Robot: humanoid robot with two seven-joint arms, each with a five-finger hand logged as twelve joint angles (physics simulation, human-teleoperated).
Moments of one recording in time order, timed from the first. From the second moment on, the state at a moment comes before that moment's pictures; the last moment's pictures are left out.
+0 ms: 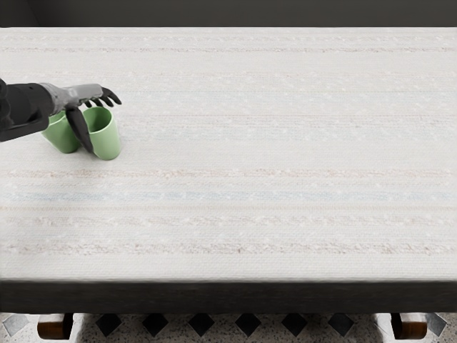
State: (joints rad) left arm -1.28 0.64 0.01 -1.06 1.04 -0.19 0.22; right arm -0.05 0.00 0.01 0.19 0.03 0.03 -0.32
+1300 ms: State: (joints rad) left arm -1.25 0.64 0.00 -1.05 1.02 -0.12 0.21; right arm -0.05 0.00 0.01 0.19 0.03 0.03 -0.32
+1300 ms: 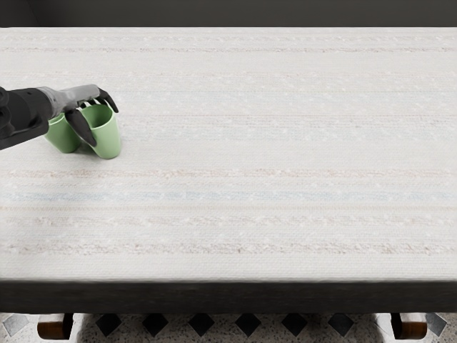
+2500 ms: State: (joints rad) left arm -1.46 0.90 0.00 -1.29 0.89 -0.20 0.21; right arm -0.05 0.00 0.01 0.19 0.03 0.03 -0.32
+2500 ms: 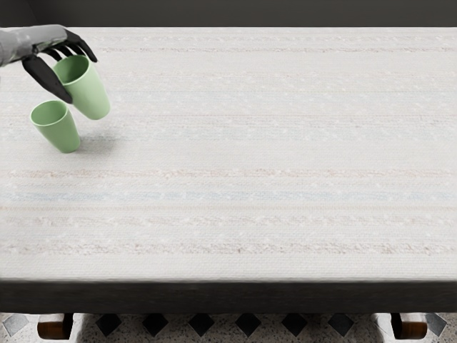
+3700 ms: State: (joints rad) left arm -1.55 1.09 0.04 -1.29 0.83 -0.32 0.18; right arm -0.05 0.00 0.01 0.19 0.03 0.03 -0.32
